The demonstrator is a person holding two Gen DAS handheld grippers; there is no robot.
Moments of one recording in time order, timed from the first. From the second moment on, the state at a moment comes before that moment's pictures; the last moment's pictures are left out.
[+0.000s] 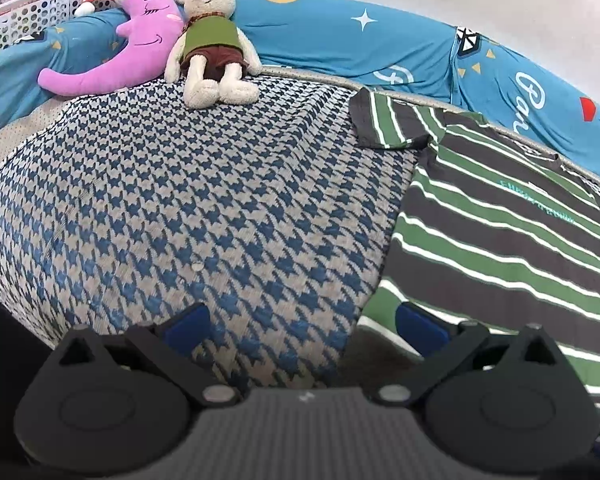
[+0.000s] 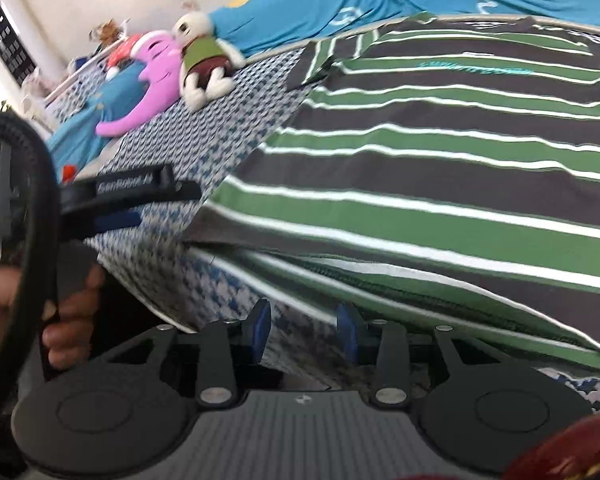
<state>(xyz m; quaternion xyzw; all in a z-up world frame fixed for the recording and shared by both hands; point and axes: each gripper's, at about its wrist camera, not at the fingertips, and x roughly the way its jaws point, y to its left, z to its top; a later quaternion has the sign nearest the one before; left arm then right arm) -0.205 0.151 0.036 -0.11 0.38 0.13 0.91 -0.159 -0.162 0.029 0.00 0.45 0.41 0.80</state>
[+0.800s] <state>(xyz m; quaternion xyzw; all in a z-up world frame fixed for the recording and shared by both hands) -0.198 0.128 0.014 -0.04 0.43 0.10 0.90 -0.147 -0.165 0.038 0.00 0.39 0.28 0.88</state>
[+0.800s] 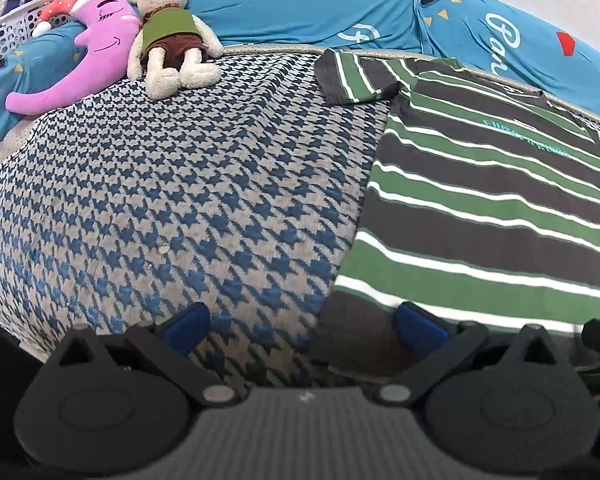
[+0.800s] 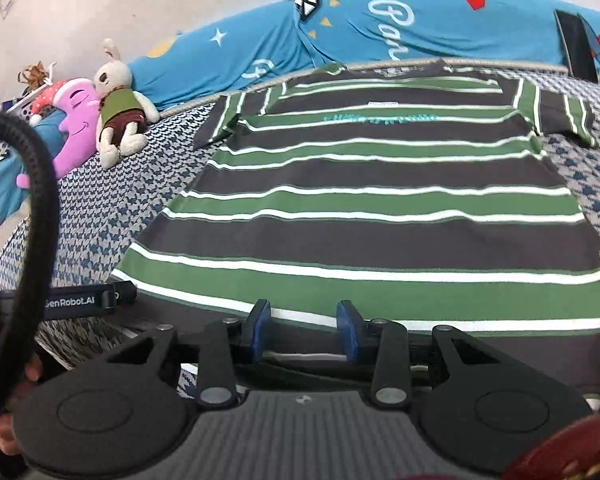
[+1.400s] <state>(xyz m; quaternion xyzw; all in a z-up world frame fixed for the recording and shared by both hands) -0.207 0.127 0.012 -0.05 0.44 0.10 0.89 -0.161 -0.167 0.032 -0.03 0.41 0.30 0.86</state>
